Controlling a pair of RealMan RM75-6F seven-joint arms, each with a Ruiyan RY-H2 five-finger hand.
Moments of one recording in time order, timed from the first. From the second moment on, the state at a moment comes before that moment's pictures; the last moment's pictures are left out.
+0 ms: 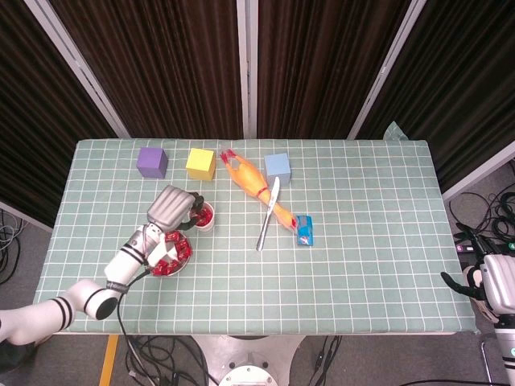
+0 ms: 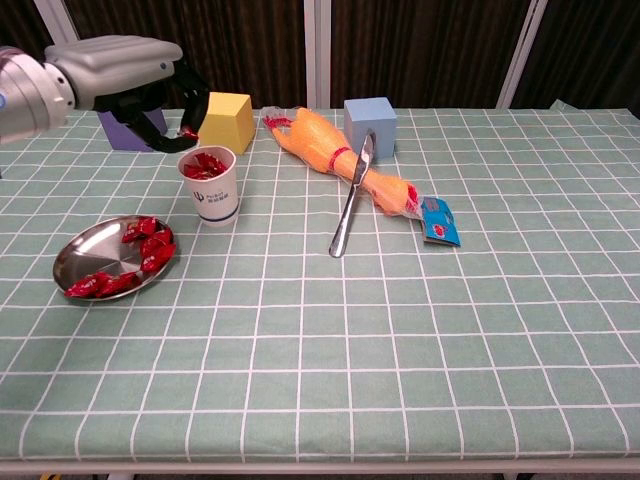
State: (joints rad) left arm -0.80 -1.53 -0.21 -1.28 1.34 0.89 0.13; right arm 0.10 -1.02 0.09 -1.61 -1.48 1.44 0.26
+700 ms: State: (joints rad) left arm -0.79 -1.47 -0.16 -1.35 1.25 0.87 0.27; right arm 0.10 -1.02 0.09 -1.60 -1.48 1.45 0.27
